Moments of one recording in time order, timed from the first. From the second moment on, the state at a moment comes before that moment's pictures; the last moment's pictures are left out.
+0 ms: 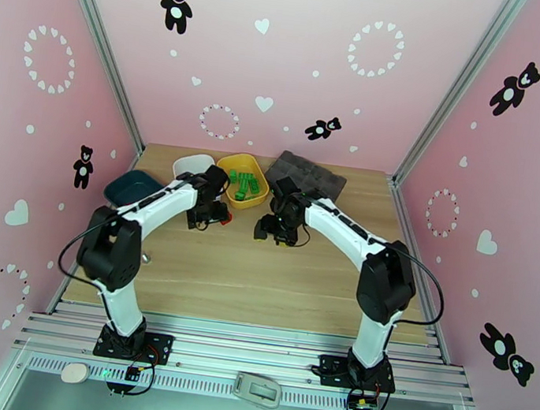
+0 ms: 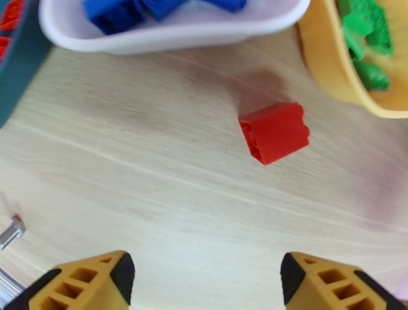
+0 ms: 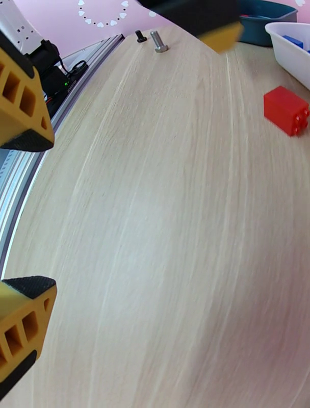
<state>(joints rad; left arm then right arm) -0.38 1.85 1.44 -0.94 -0.06 -0.75 0.64 1.86 1.57 -1.02 -0.30 0.58</state>
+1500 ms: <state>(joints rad) -0.40 2.22 1.74 -0.93 -0.10 -0.70 0.56 1.73 1.46 -1.03 -0.28 0.56</state>
